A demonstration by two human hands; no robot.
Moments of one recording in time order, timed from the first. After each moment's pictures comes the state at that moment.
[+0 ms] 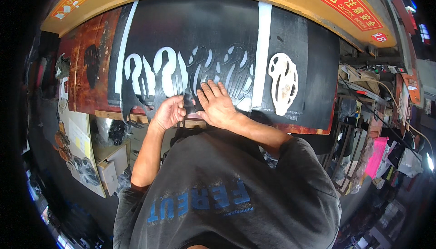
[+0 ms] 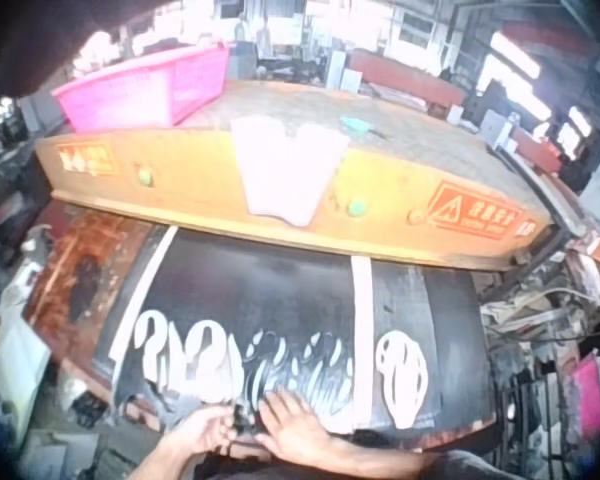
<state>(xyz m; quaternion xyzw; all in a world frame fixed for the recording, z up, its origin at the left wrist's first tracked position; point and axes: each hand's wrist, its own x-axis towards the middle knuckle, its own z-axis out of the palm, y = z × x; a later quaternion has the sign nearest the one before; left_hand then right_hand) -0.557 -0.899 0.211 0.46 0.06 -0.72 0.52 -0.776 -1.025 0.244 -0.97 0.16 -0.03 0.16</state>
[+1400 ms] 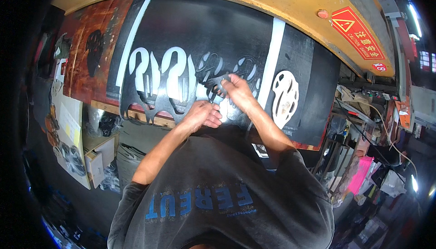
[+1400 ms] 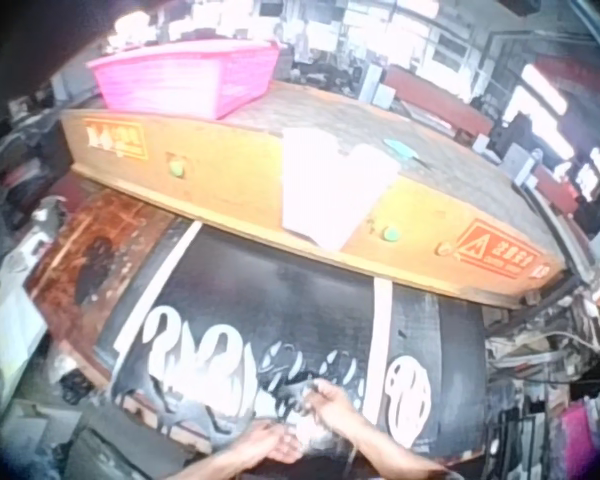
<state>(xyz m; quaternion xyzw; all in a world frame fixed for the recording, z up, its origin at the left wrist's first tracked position) -0.632 -0.955 0.235 0.54 -0.02 -0.72 0.44 -0.757 -1.113 0.243 -0.56 0.41 -0.04 0.72</state>
